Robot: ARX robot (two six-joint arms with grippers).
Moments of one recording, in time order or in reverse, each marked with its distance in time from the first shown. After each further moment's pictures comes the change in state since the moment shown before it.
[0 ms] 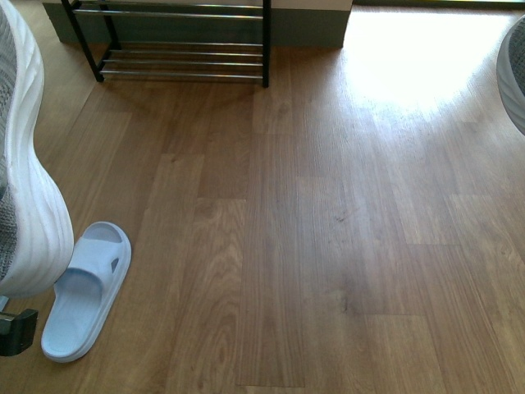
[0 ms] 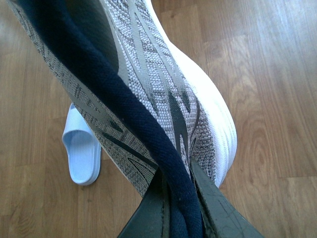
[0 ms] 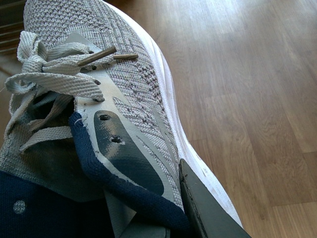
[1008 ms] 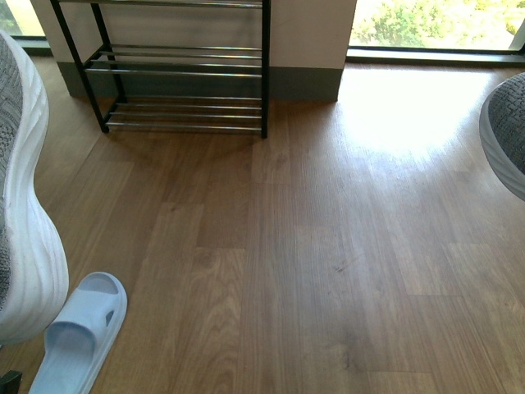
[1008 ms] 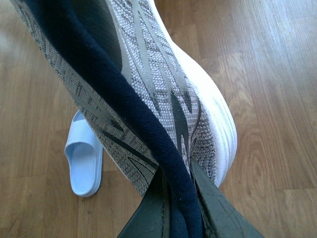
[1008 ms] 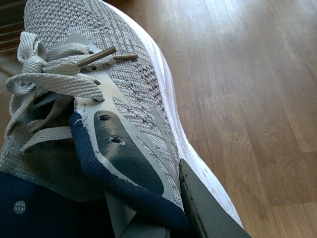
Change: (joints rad) left arm -0.005 -0.050 0.000 -0.010 -0.010 0.008; right arm 0.000 0.000 0.000 0.000 0.000 0.000
